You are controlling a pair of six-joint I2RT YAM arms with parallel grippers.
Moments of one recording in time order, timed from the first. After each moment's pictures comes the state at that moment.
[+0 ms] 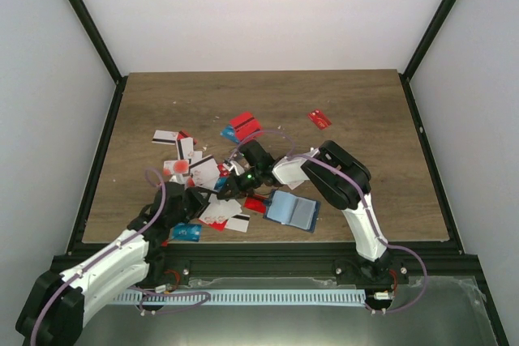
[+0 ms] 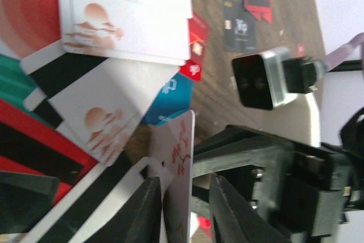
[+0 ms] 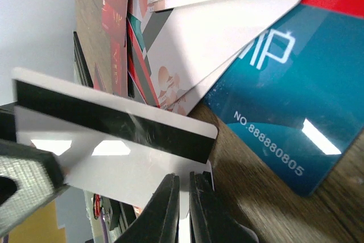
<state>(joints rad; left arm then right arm) -0.52 0.75 0.13 0.02 0.09 -1.22 0.83 2.16 1.18 0.14 -0.86 0.69</state>
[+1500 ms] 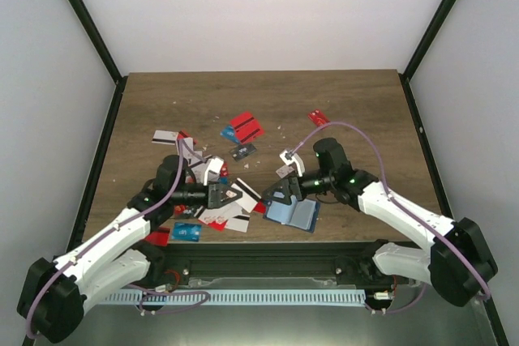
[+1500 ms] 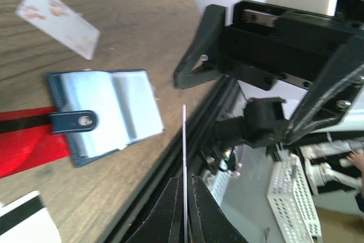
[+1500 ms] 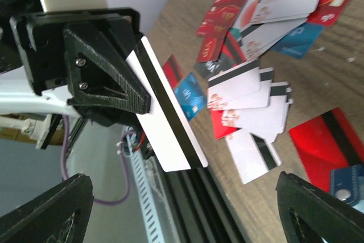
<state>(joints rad) -0.54 0.89 0.45 -0.08 0.78 -0.65 0.62 1.16 0.67 -0.14 -0.85 0.42</state>
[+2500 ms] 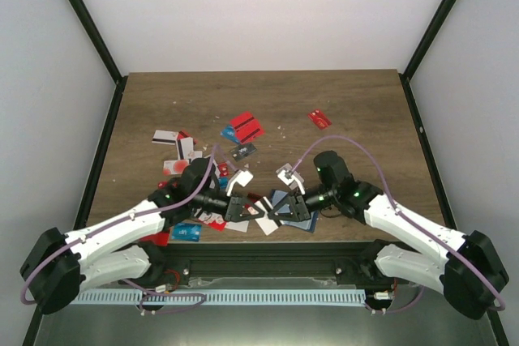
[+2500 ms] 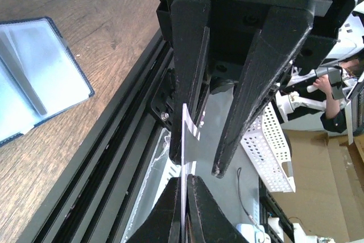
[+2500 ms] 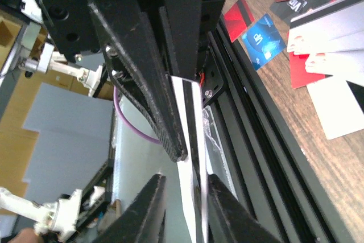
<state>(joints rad) -0.81 1.04 0.54 0.01 0.84 -0.66 0.71 1.02 0.57 -0.17 -1.04 0.43</state>
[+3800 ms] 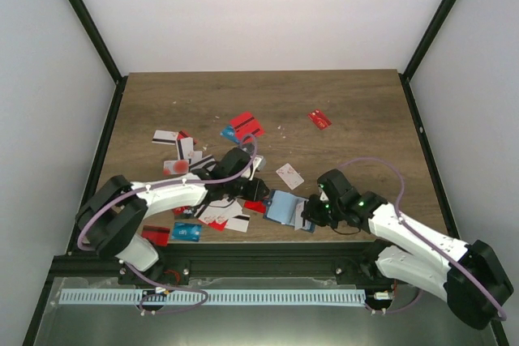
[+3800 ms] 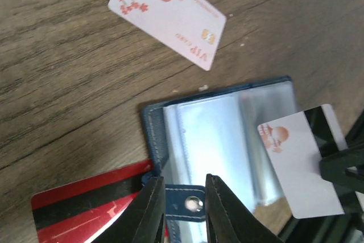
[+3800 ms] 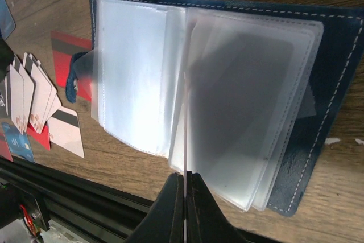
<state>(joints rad) -0.82 1.52 0.76 -0.09 0.31 -0.54 0.69 0.94 0.46 -0.54 -0.27 0.96</state>
